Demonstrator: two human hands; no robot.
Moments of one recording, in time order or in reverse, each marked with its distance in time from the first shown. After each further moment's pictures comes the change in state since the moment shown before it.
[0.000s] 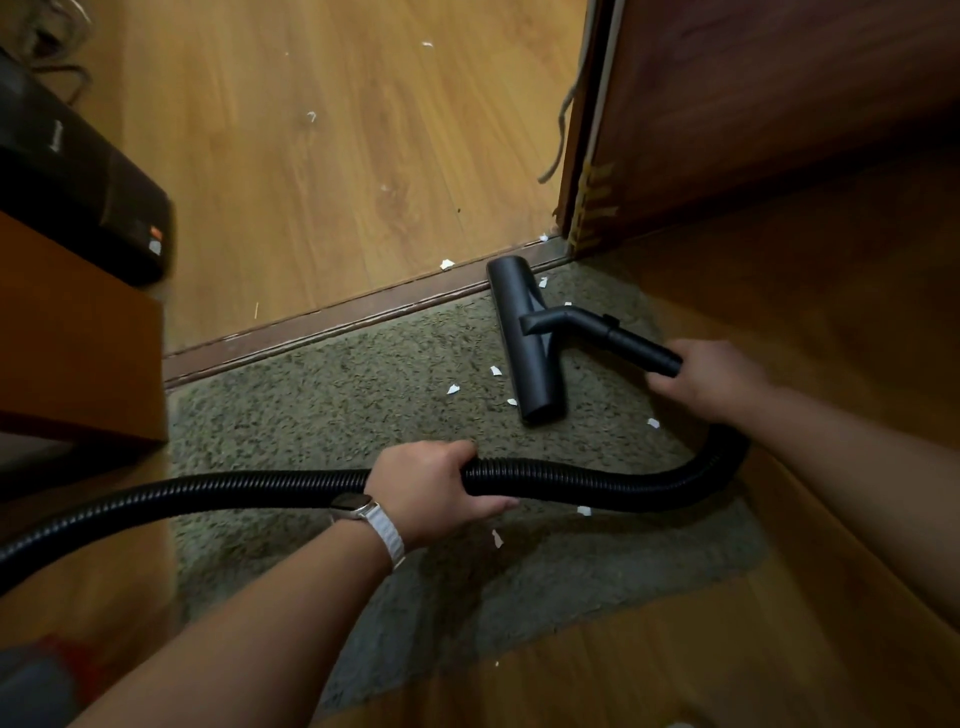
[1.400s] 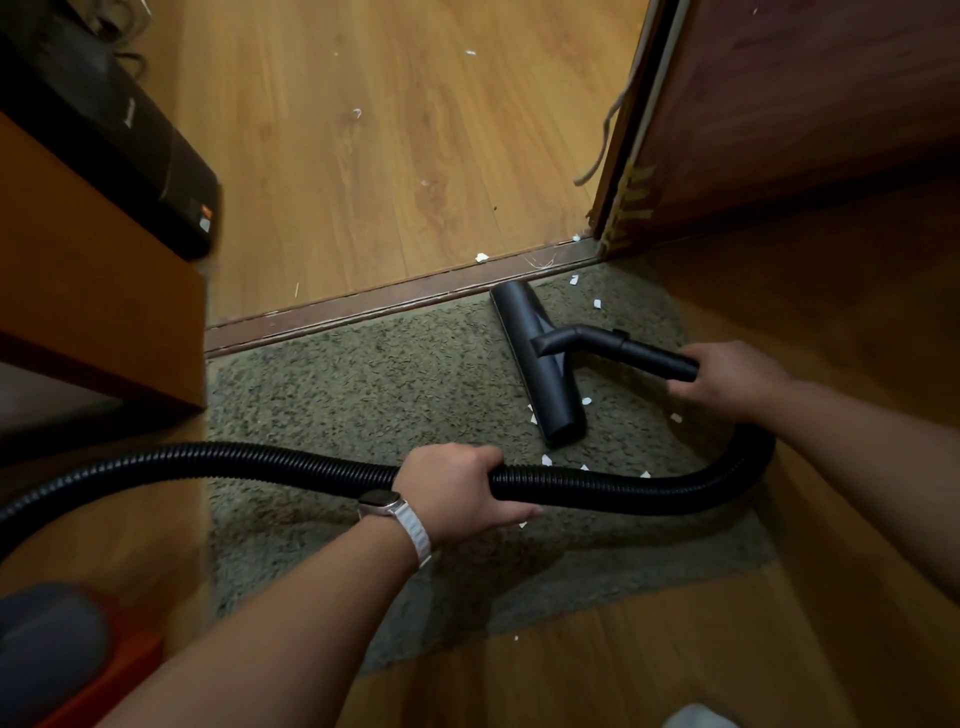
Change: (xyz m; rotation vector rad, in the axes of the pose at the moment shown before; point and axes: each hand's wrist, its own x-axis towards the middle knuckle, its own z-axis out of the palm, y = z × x) left_hand -0.034 -0.004 0.006 -0.045 -0.009 0.037; right_hand -0.016 -0.018 -0.002 -0.161 -0.036 -0.090
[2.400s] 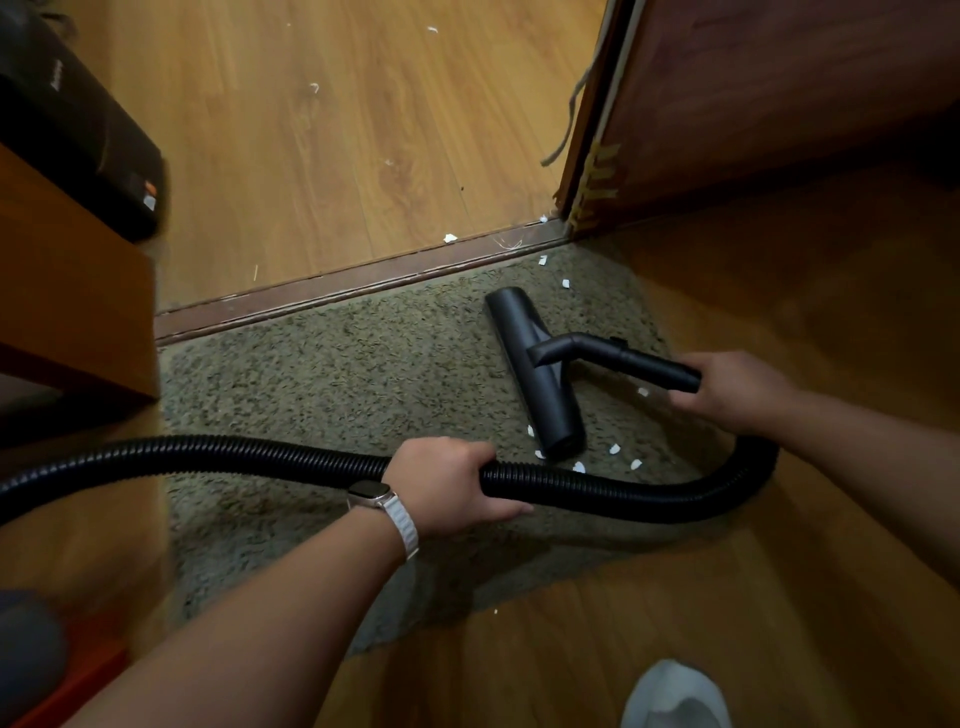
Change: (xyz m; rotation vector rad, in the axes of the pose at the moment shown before) left_hand -0.006 0.009 0.013 -0.002 0.015 0.120; right_hand -0.050 0.021 0.010 -0.008 -0.015 0.046
